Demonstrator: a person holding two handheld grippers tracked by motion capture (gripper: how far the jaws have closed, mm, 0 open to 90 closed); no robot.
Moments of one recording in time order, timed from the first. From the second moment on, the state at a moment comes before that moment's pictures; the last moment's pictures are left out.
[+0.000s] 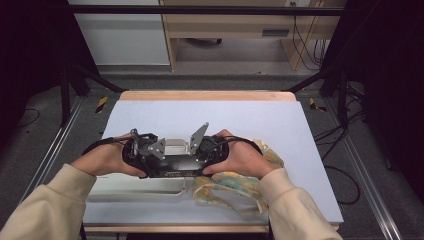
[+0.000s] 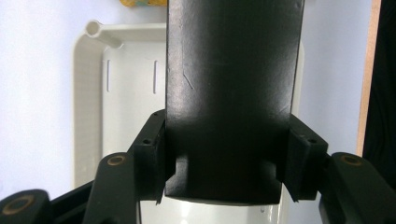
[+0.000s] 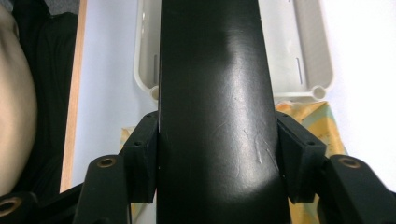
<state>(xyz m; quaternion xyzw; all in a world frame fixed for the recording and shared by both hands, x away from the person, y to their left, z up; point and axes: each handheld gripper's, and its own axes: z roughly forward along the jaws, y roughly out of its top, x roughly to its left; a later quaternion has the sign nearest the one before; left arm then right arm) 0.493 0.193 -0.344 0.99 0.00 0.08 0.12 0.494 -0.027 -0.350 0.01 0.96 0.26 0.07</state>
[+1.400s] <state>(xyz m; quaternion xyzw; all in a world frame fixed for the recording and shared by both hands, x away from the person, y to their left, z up) 0.483 0.267 -0.325 0.98 0.05 0.12 0.15 0.422 -0.194 -0.393 0.40 0.81 0.37 0.23</state>
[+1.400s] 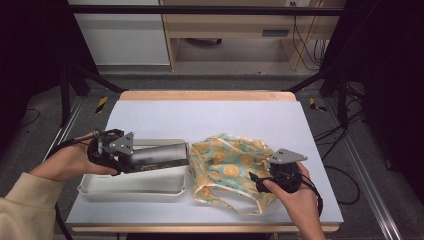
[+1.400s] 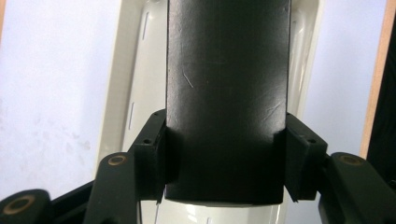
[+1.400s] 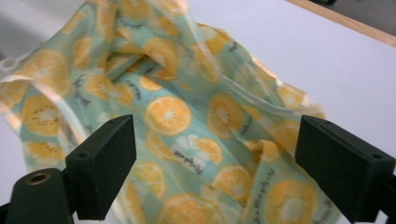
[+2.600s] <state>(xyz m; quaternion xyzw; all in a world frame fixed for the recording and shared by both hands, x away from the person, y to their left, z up) 0.495 0.294 -0.346 0.98 0.03 0.12 0.14 0.401 -0.281 -0.450 0.54 0.69 0.40 0.28</state>
